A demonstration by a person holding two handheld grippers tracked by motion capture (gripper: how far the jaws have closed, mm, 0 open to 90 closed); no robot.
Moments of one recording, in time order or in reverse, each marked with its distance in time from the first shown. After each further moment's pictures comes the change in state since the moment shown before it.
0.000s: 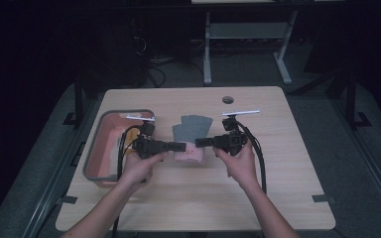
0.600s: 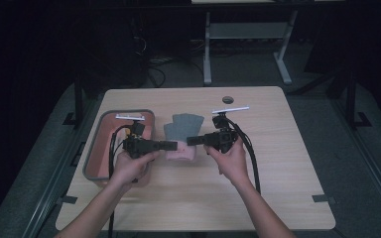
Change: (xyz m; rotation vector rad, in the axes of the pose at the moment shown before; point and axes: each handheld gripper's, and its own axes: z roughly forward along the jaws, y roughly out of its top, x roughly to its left) left arm 0.007 -0.001 -0.023 -0.025 0.015 -0.013; right arm 0.014 0.009 0.017 0.024 0.010 -0.014
